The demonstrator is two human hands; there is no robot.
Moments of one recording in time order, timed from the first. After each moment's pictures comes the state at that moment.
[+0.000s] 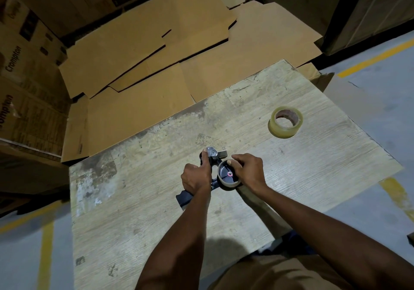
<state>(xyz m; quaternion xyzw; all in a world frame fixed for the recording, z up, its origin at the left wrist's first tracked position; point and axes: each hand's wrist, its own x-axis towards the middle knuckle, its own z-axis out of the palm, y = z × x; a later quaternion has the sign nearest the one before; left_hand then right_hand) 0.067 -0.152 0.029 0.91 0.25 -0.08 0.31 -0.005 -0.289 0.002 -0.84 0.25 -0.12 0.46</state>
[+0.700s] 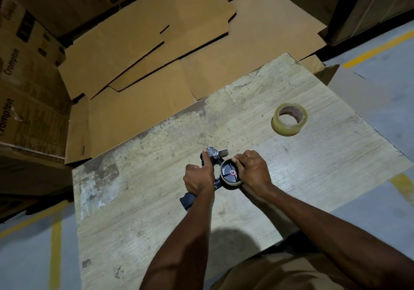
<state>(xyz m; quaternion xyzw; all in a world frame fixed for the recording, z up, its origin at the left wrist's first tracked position) 0.069 -0.157 0.023 0.90 0.28 -0.05 0.33 -0.005 -0.290 -0.005 -0.91 0.17 -0.19 0.32</state>
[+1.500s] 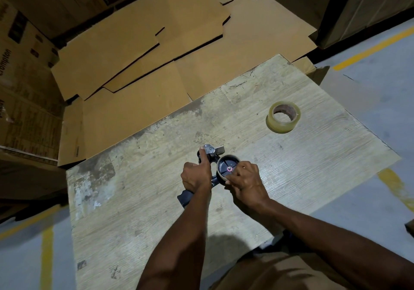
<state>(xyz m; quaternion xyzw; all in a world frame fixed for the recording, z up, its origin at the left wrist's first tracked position) 0.069 -0.154 0.022 0.91 0.26 -0.07 0.31 -0.053 -0.267 -0.004 -0.93 0.02 -0.18 0.31</state>
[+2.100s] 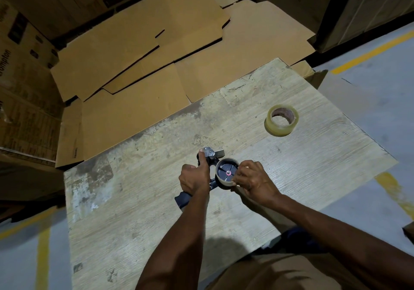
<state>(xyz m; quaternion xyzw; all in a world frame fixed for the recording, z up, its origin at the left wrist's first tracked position) 0.069 -0.153 0.021 0.90 0.26 -0.06 0.34 -0.055 -0.309 -0.003 -0.94 -0.08 -0.17 0.28</state>
